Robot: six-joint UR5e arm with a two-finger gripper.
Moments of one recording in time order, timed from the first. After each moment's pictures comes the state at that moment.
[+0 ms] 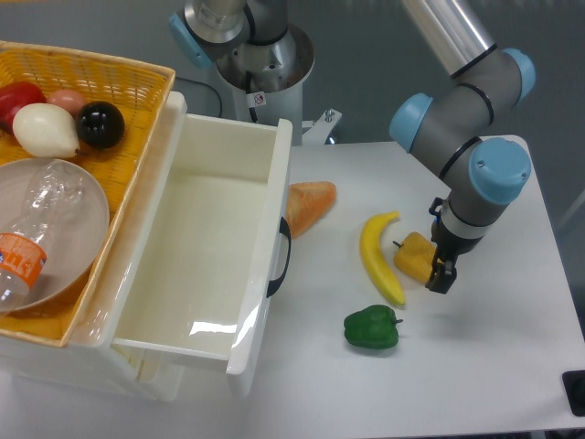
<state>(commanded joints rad) 2.77 -2.09 -1.57 -1.12 1.50 2.61</state>
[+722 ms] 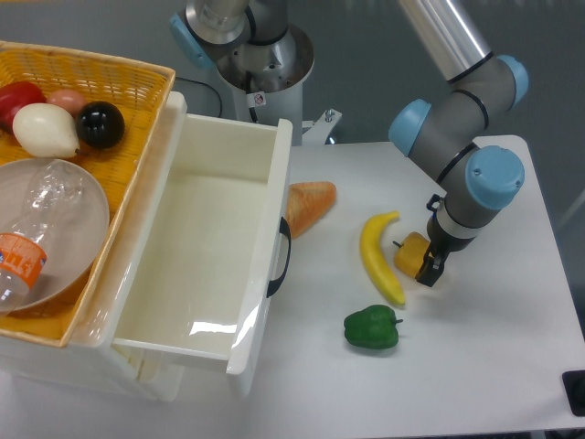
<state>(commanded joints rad) 2.79 -2.10 -1.59 -1.12 1.53 2.73</state>
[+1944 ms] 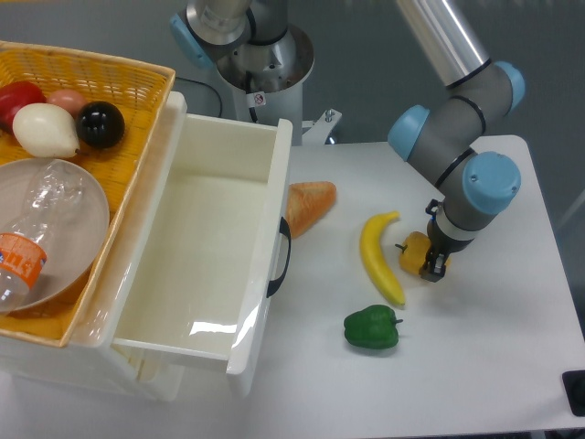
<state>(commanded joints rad) 2.80 -2.07 -1.56 -1.10 1.55 2.35</state>
